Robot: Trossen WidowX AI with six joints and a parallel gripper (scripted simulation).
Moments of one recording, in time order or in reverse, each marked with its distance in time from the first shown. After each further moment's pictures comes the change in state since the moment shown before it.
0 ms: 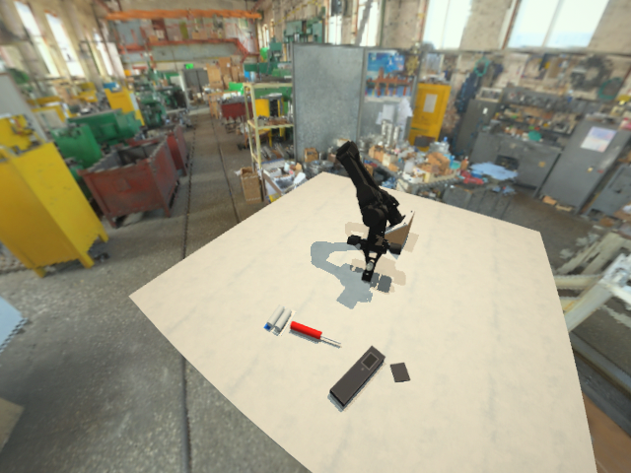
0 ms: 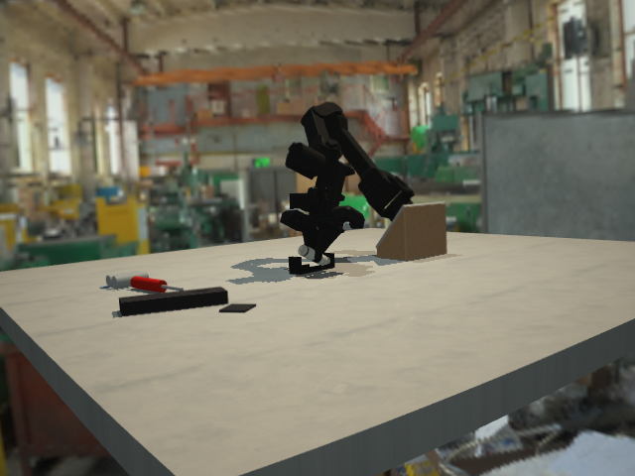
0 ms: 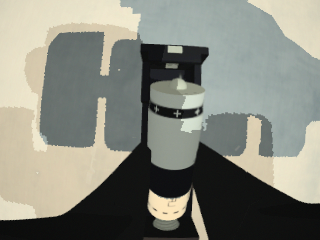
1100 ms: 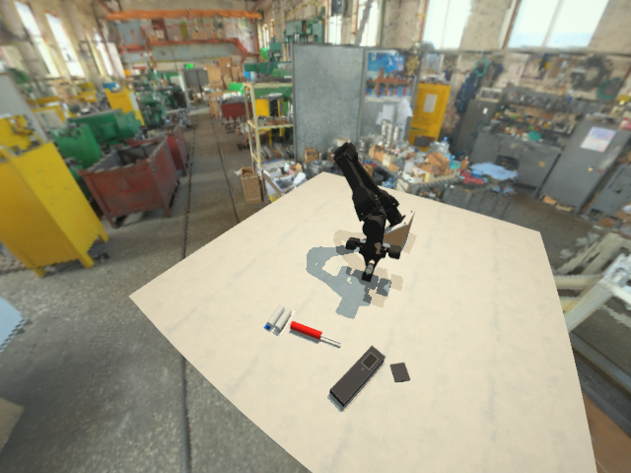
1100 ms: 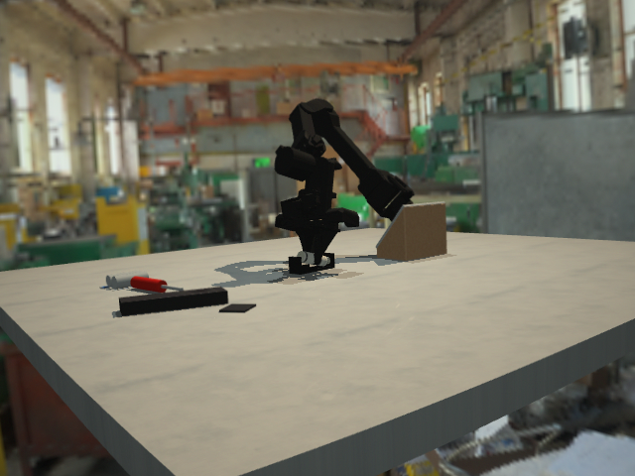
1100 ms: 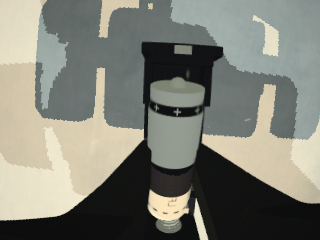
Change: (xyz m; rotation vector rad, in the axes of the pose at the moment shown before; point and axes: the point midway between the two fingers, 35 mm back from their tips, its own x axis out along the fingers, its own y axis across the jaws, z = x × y) arm 0.008 0.001 0.005 0.012 0.178 0.016
